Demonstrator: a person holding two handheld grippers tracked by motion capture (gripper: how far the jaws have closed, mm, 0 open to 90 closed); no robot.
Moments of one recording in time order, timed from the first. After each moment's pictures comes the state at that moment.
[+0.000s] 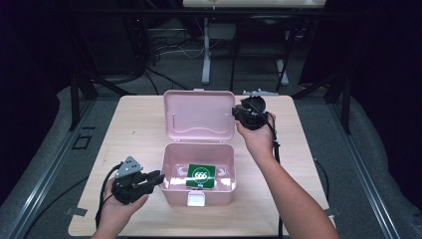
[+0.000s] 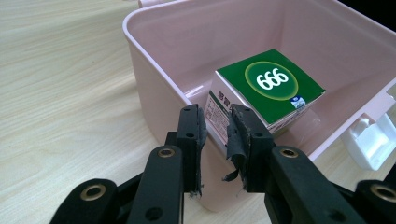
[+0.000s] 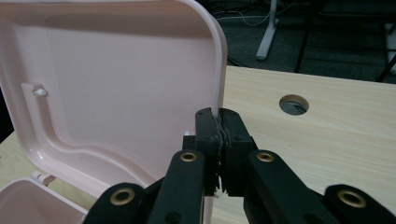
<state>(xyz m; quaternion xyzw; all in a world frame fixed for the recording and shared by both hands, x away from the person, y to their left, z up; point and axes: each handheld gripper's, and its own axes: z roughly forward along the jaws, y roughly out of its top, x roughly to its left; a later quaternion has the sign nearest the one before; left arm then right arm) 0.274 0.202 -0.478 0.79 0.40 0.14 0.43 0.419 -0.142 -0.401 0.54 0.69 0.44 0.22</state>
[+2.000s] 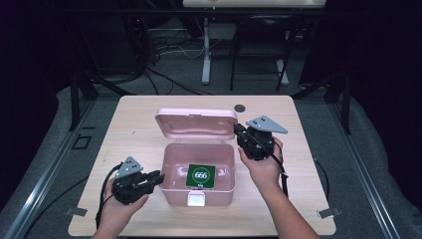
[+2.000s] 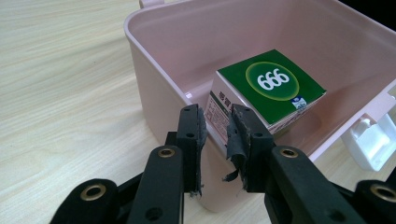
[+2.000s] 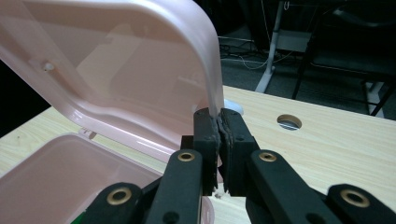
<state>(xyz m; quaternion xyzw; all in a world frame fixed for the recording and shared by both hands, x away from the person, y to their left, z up) 0.273 0.202 -0.479 0.79 0.40 0.15 0.43 0.332 -0.142 -0.410 0.47 0.68 0.49 0.29</state>
